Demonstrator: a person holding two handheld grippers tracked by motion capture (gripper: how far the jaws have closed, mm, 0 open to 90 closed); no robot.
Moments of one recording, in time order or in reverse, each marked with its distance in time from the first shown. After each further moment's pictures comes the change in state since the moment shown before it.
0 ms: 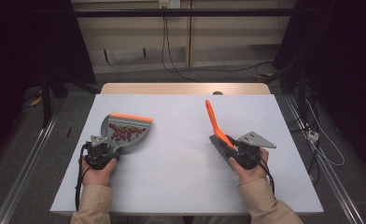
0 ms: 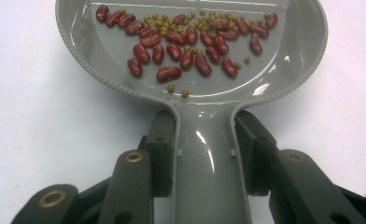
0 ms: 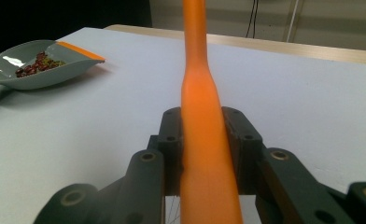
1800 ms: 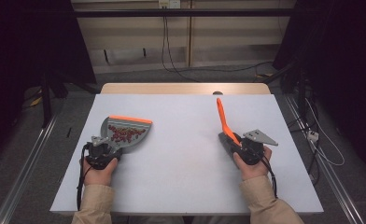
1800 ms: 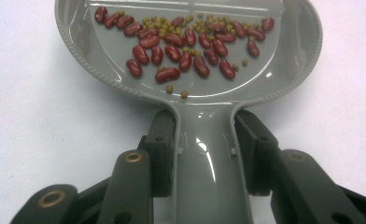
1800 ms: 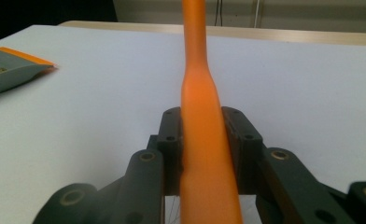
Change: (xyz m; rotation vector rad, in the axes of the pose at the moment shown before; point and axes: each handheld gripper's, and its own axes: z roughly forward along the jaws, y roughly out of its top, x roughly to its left) left arm -0.001 -0.001 0.002 0.021 0.014 -0.020; right arm -0.024 -0.011 0.013 0.020 -0.123 0.056
